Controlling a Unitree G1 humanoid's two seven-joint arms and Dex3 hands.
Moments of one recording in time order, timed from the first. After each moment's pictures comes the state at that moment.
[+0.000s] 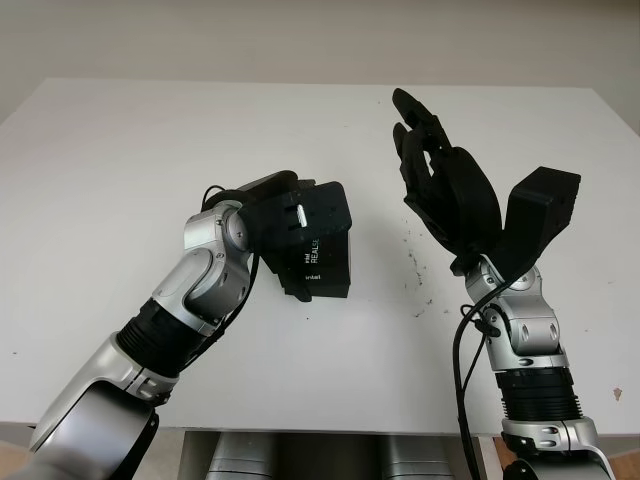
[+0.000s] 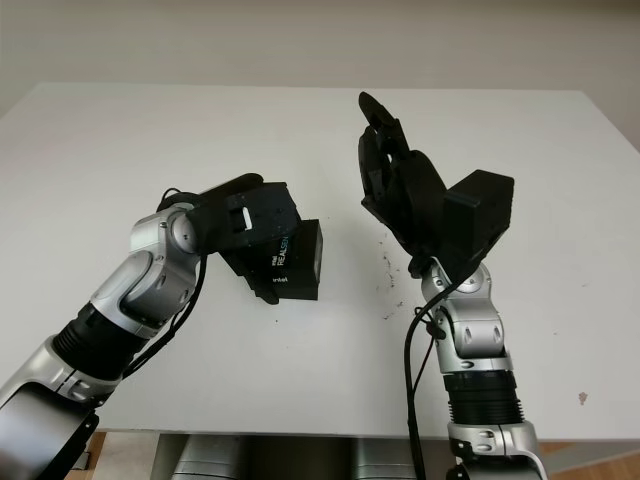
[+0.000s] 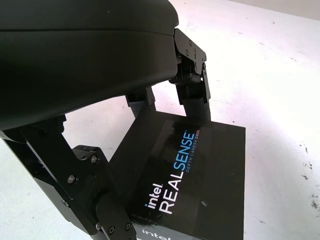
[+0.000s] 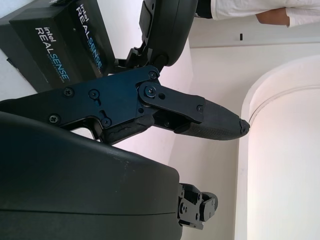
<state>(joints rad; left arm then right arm) -0.77 0.33 -0.48 0.08 0.60 0.70 -0.56 -0.46 -0.19 -0.08 0.10 0.18 0.14 0.27</state>
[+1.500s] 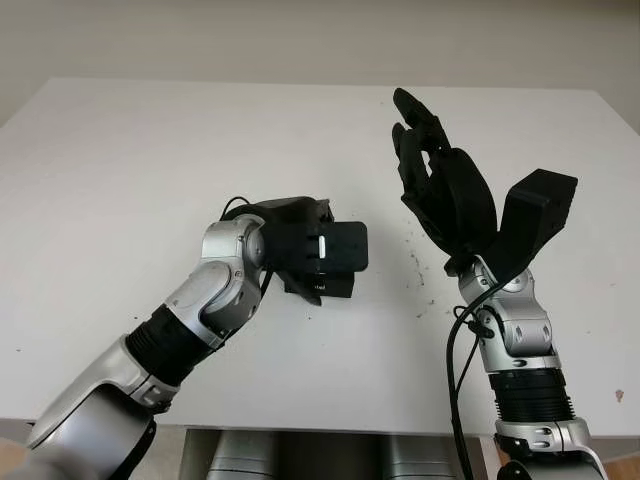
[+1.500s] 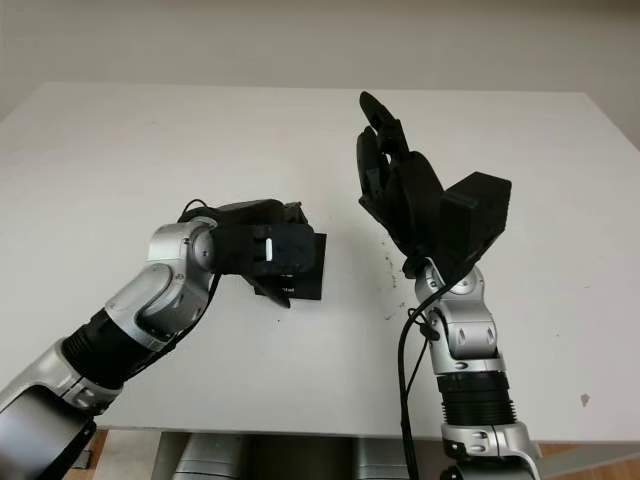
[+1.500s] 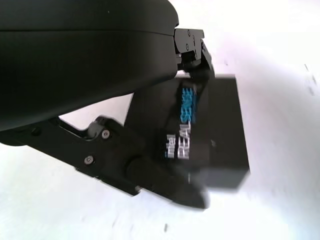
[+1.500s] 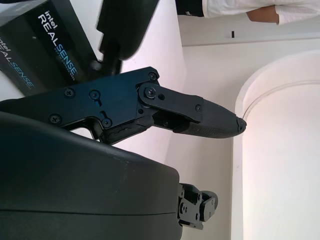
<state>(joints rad) -0.75 0.41 -0.61 -0.01 0.73 0.62 -0.79 -0.46 -0.17 -0.08 0.10 0.19 0.14 0.24</state>
